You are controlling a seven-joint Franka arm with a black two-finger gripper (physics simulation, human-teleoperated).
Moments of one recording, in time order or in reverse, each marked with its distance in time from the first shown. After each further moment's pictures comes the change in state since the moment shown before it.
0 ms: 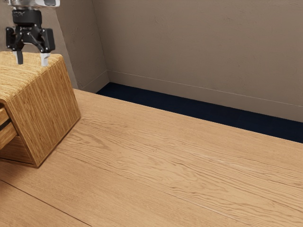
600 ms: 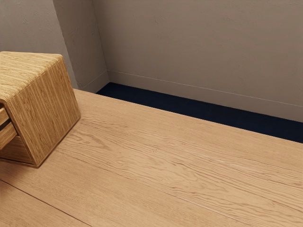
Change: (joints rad) arm 0.111 -1.144 0.137 -0.967 0.164 0.225 -0.037
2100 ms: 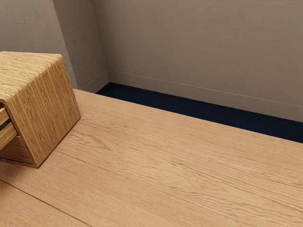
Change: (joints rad) arm 0.020 0.071 0.688 -0.306 0.456 0.594 0.555
